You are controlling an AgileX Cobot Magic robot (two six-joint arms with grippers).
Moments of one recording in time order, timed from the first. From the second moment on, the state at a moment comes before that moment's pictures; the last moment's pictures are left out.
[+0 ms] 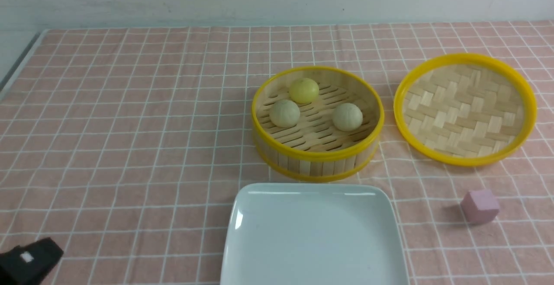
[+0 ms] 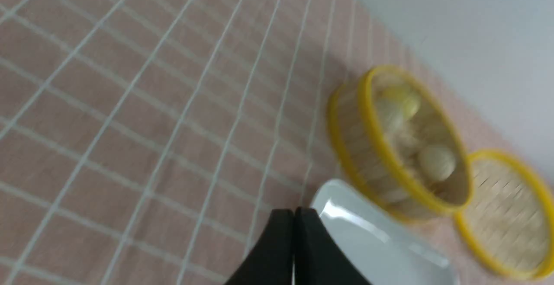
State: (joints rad) right arm 0.05 0.41 -0.38 0.70 0.54 -0.17; left arm 0.02 0.34 -0.39 -0.38 0.70 -0.36
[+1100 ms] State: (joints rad) right arm 0.29 1.94 -1.44 0.67 0.53 -0.58; left arm 0.02 0.84 -0.52 -0.42 0.78 -0.18
